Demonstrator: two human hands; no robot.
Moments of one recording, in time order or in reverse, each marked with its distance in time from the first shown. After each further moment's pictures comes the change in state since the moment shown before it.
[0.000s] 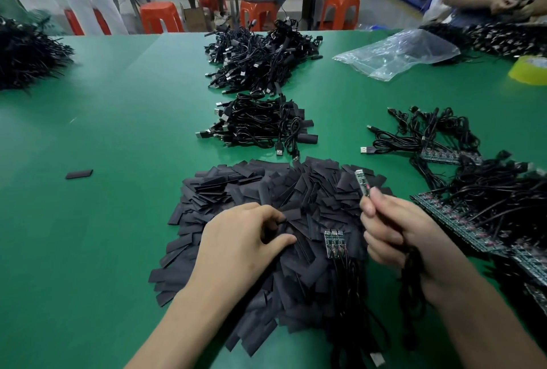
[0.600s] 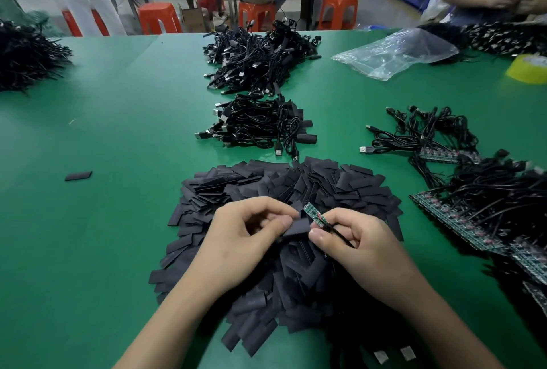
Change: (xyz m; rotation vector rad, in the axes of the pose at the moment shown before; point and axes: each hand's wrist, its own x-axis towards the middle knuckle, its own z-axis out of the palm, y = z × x) left_hand 0.003 -0.005 -0.004 -0.780 -0.126 -0.075; right_hand 0.002 0.032 0.026 -0.757 0.043 -0.212
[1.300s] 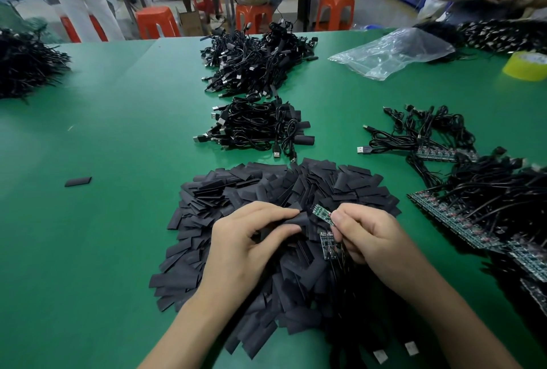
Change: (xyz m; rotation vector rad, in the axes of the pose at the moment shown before) left_hand -0.006 -0.011 0.015 0.253 0.250 0.387; right_hand 0.007 0.012 -0.018 0.018 -0.002 -0.054
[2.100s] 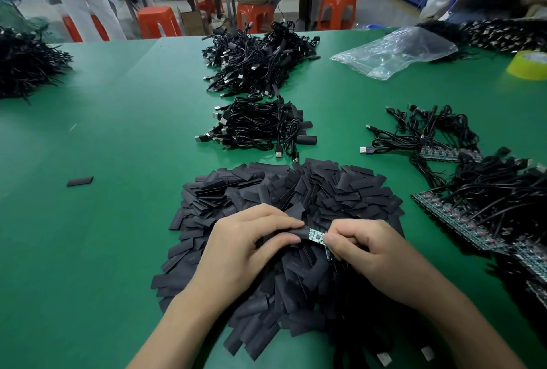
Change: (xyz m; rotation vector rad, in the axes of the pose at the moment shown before) left_hand 0.003 -0.017 -0.010 0.038 -0.215 0.101; right_hand -0.005 -0.005 -0.004 -0.263 -0.166 -0.104
